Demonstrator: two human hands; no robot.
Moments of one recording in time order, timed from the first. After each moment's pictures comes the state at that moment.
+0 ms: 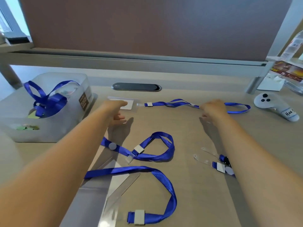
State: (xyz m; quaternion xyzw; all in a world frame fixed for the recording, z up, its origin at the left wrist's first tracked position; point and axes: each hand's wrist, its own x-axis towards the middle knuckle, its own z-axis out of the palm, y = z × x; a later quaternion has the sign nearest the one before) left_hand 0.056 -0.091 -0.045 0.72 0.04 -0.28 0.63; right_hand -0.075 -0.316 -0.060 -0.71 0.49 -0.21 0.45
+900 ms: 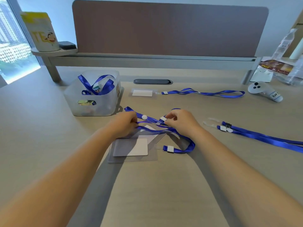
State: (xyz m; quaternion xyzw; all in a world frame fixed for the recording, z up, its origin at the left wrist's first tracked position) left_hand -0.018 0.042 -0.059 0.90 -0.40 -0.09 0.14; right_hand -0.131 -0.106 -0.058 -0.92 0.24 -0.08 0.31
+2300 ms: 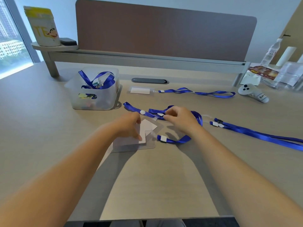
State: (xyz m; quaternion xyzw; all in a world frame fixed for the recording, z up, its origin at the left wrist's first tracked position) left_hand -0.046 0.052 -0.059 0.89 -0.41 -0.17 0.10; right_hand -0.155 -0.084 -0.049 -0.89 0.27 -0.11 0.34
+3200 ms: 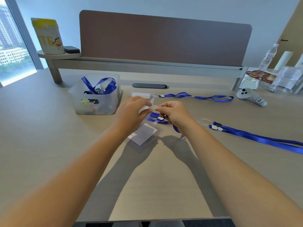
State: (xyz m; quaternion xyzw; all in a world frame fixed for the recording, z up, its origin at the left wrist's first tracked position) left_hand -0.066 0.051 -0.039 0.79 -0.47 0.20 0.35; right_hand -0.147 -0.060 -0.021 -0.78 0.25 -0.17 0.55
